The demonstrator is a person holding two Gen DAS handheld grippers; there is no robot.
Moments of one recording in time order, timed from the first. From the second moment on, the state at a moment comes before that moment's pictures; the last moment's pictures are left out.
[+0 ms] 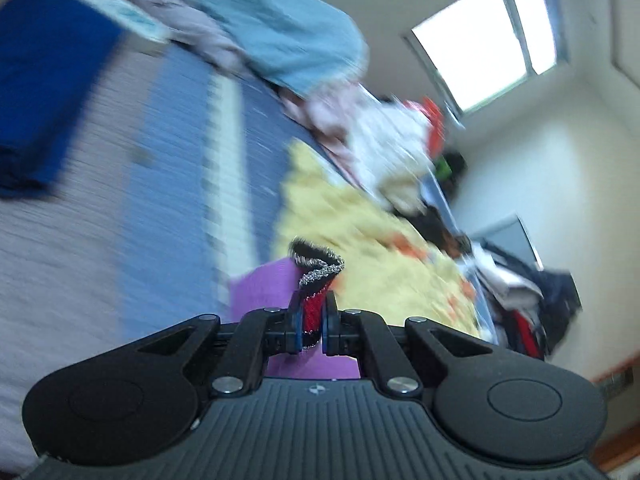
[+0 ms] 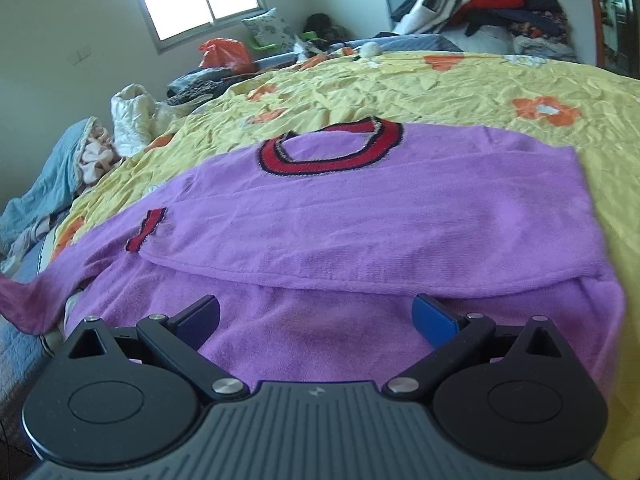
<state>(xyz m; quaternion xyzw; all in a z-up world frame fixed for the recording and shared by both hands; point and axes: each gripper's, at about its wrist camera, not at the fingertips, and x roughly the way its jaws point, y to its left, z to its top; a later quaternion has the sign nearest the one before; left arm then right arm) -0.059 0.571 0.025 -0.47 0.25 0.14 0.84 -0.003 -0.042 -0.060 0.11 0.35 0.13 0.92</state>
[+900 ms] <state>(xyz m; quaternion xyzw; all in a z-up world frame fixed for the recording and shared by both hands) 0.155 0.083 0.014 -0.19 0.39 -0.19 0.88 -0.054 -0.116 -0.044 0.15 0.36 0.01 0.92</state>
